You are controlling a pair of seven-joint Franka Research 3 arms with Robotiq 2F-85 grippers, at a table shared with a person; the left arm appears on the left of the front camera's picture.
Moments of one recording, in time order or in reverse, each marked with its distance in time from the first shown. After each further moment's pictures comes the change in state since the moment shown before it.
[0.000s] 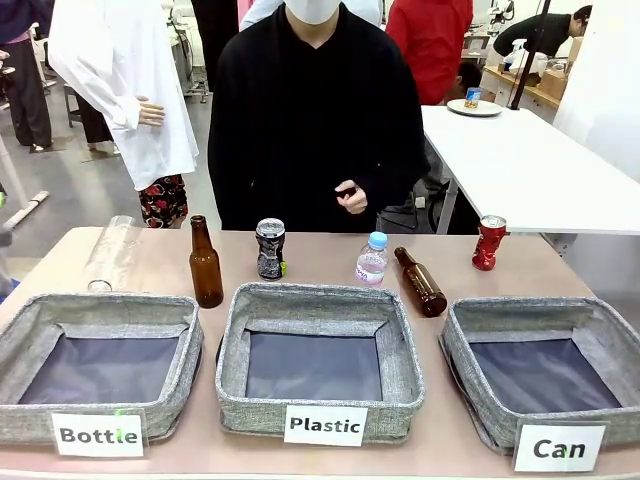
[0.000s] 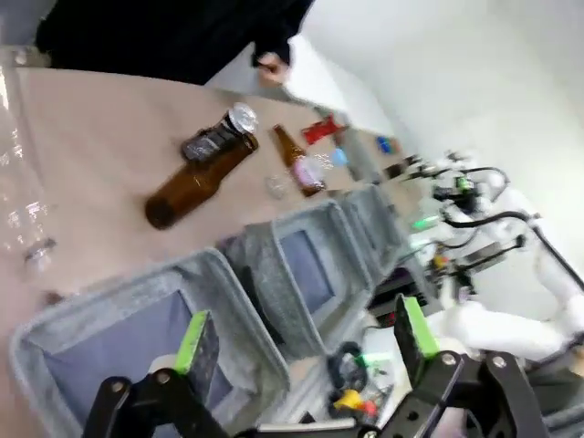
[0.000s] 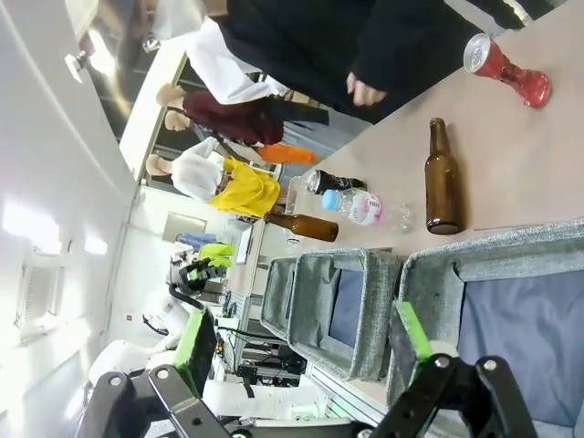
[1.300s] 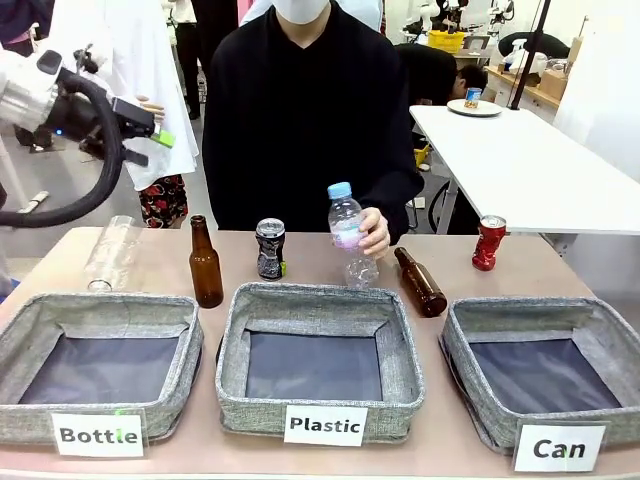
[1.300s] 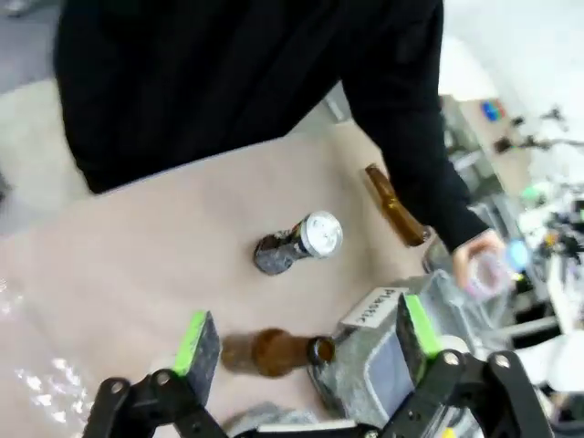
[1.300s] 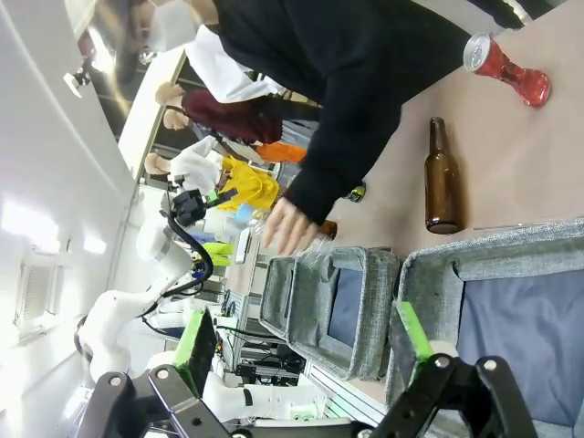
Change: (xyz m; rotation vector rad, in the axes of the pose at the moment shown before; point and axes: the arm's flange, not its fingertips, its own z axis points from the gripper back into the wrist) left arm 0.174 -0.012 -0.172 0.230 0.131 -0.199; right arm 0.000 0.000 -0.001 -0.003 0.002 0.002
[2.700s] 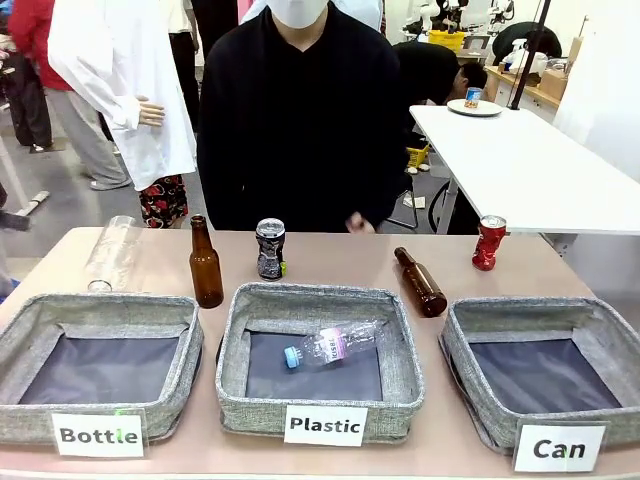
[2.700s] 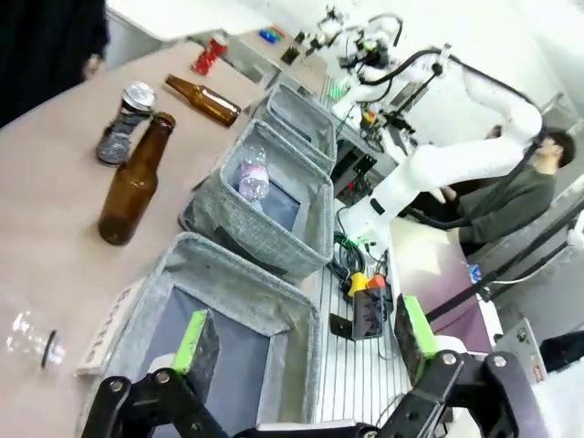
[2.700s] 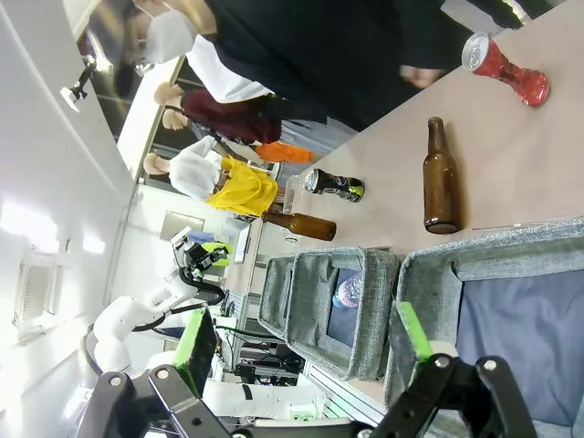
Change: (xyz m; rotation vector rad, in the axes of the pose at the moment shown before) left arm -0.152 0.090 0.131 -0.581 0.096 -0.251; right arm 0.000 0.000 0.000 -0.002 0.000 0.000
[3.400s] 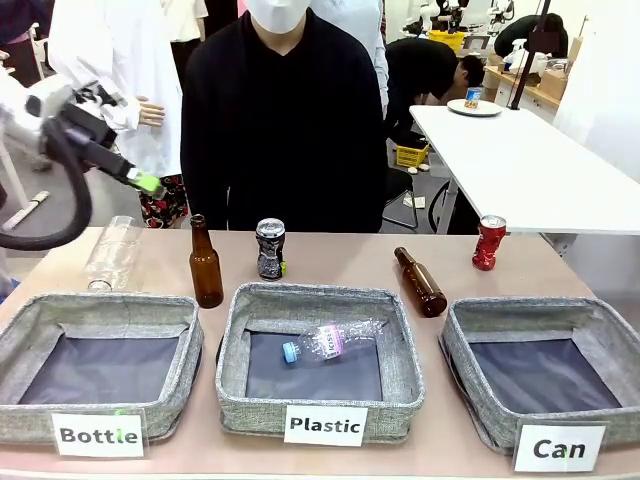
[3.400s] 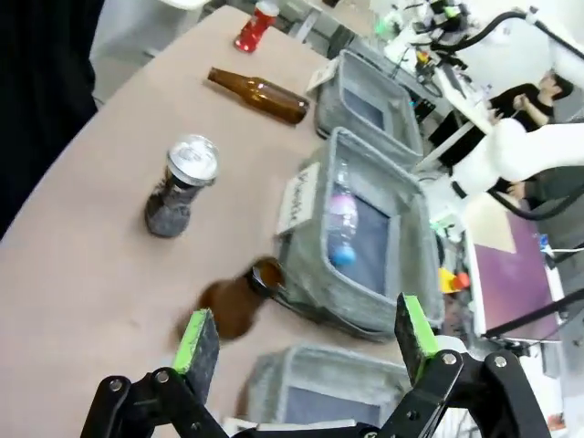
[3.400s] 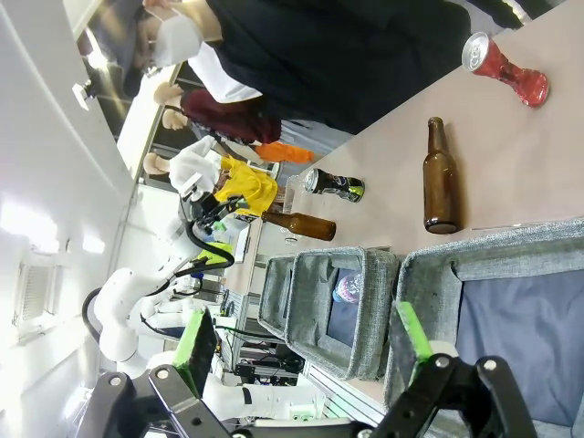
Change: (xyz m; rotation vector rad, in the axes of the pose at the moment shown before) left arm 0.141 0.084 -0.145 0.109 0.211 -0.119; right arm 0.000 0.000 0.000 0.000 0.000 0.001
